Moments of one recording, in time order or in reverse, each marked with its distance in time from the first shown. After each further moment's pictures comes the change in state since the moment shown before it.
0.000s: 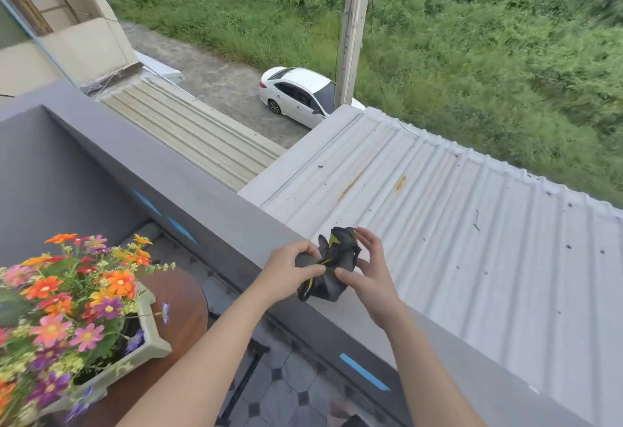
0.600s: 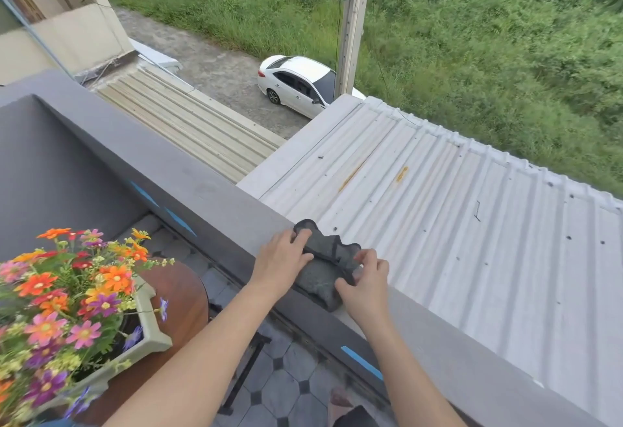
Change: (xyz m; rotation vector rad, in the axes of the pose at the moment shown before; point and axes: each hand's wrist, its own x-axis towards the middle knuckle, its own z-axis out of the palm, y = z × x) left_hand 0.024 -0.037 0.013 0.770 0.165 0.160; right_hand -0.005 0.026 0.023 -0.456 0.263 0.091
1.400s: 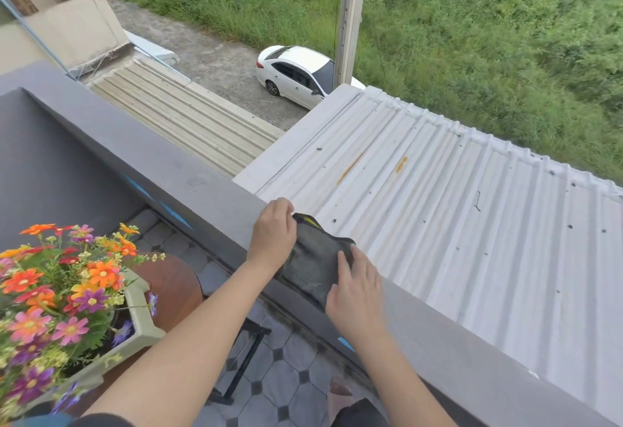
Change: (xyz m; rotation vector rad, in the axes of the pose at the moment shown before) left_hand 0.026 0.004 -0.008 -0.322 0.303 -0.089; right_hand -0.011 0.022 0.009 -0.689 -0.021 -0.297
